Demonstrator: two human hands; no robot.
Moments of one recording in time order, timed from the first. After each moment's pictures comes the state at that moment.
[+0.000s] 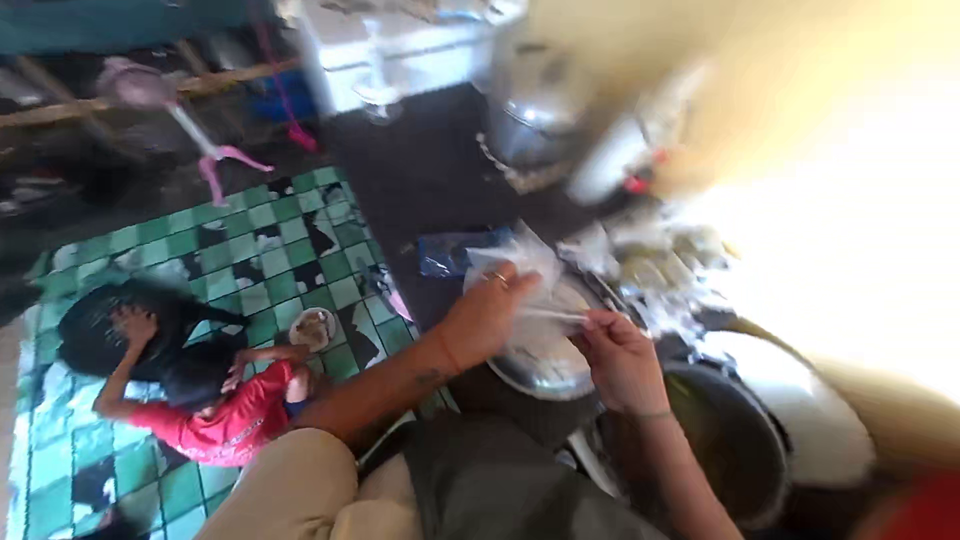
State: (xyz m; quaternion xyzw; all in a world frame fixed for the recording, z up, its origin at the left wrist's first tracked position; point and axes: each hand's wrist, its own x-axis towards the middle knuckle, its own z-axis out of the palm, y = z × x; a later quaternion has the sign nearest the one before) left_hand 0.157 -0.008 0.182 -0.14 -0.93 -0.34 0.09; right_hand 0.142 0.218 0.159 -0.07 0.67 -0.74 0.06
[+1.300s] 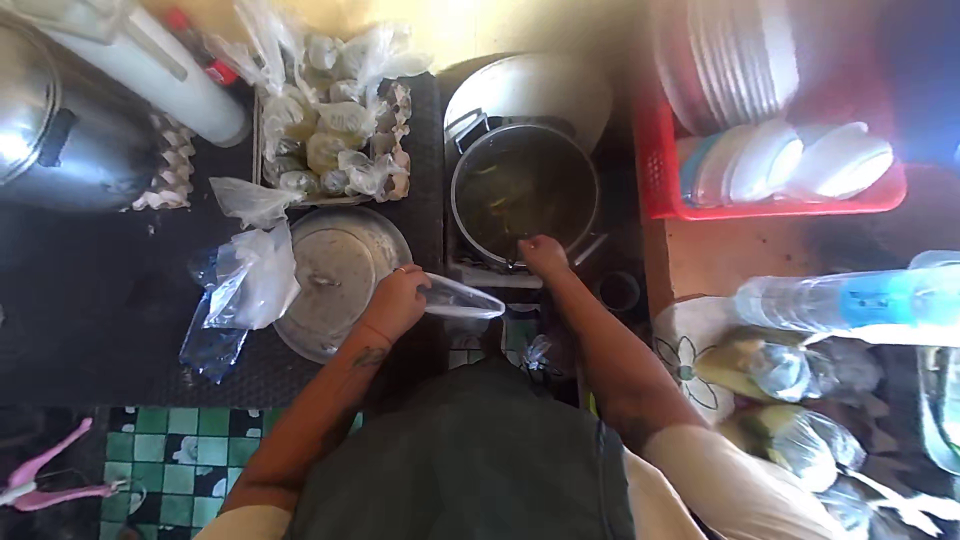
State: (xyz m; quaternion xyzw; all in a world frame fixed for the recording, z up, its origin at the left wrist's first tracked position) left_hand 0.115 0.249 0.067 -0.40 -0.86 -0.16 -0.28; right_hand 0.235 0.523 -0.030 0.47 0.75 -0.44 0.15
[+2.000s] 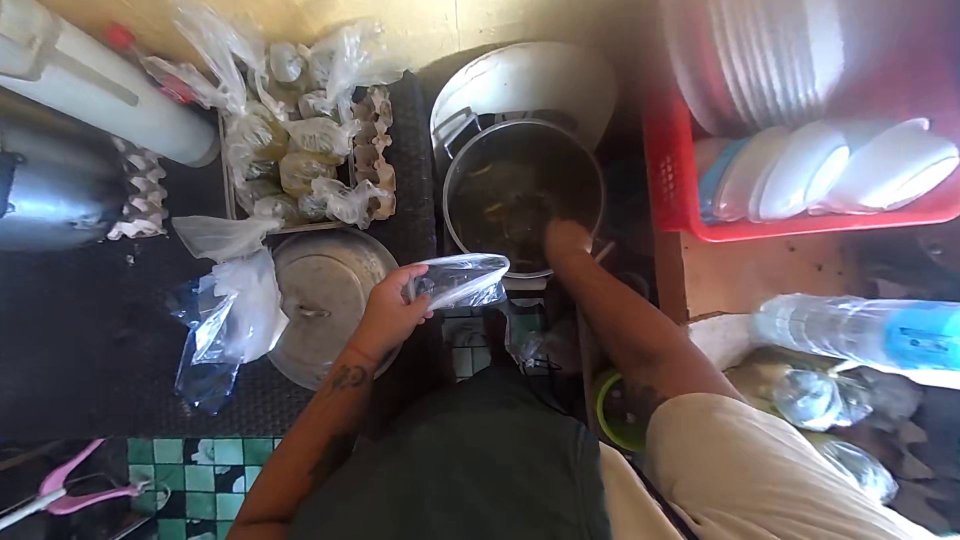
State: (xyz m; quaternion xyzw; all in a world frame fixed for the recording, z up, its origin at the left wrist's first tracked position) left_hand 0.097 0.285 0.083 -0.14 -0.82 -0.39 -0.40; right_hand 0.198 0.581 -0.064 0.47 0.82 -0.14 0.30
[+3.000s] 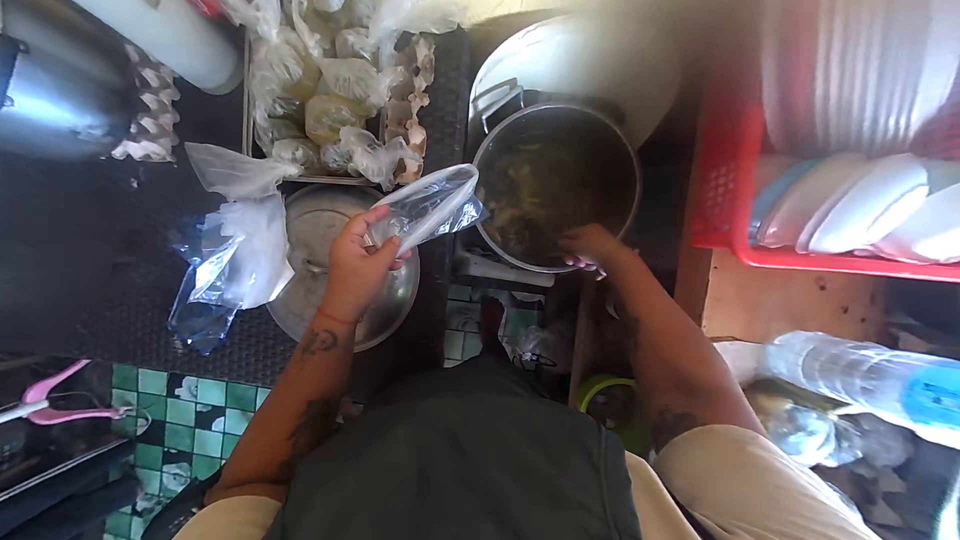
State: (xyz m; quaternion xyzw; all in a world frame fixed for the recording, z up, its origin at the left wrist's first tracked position) left_hand 0.074 0.258 0.091 -0.06 -0.80 -0.55 -0.24; right_hand 0.220 0.617 -0.074 0.42 0.73 -0.44 0.31
